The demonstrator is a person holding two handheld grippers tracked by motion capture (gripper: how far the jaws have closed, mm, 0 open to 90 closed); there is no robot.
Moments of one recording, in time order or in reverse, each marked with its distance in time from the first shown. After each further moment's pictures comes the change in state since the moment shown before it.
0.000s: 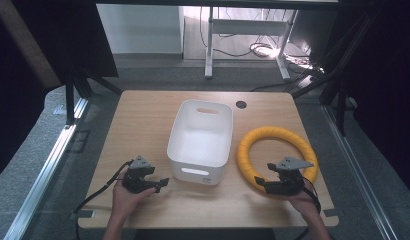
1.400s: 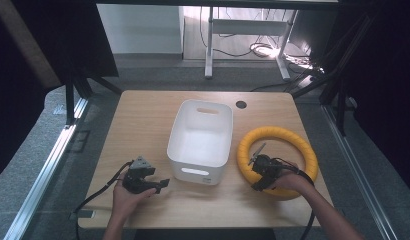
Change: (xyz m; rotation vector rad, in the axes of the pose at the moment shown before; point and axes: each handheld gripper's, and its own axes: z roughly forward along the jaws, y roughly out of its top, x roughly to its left) left arm -0.001 -0.001 0.002 0.012 -0.006 -0.003; right arm -0.001 0.041 0.066 0.697 0.120 -0.248
